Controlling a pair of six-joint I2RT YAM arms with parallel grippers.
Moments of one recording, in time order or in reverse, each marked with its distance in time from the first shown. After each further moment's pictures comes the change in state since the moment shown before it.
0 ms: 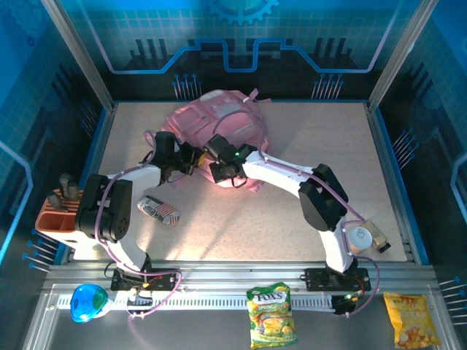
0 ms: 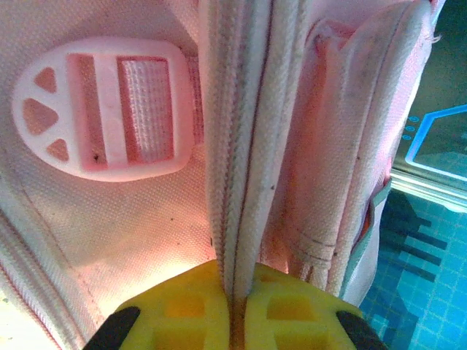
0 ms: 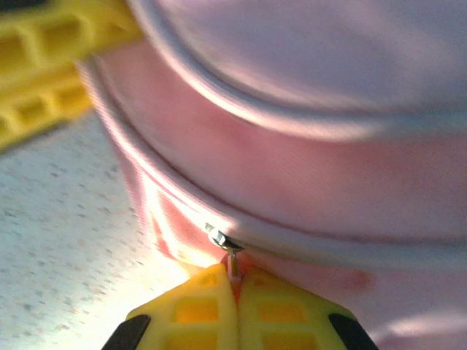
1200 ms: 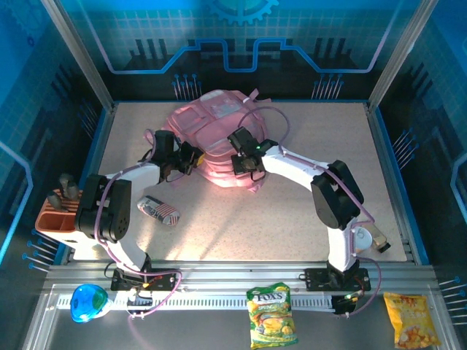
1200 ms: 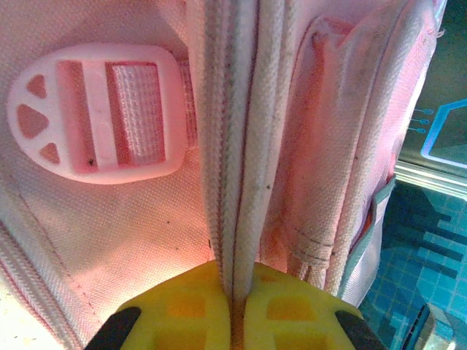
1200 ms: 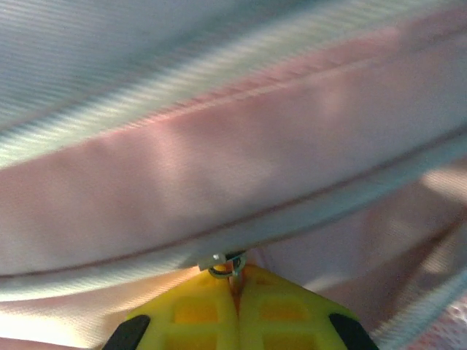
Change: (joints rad) left arm 0.007 -0.001 0.026 -0.059 0.000 0.069; right arm -0.158 -0.066 -0.135 0.068 -0.003 -0.003
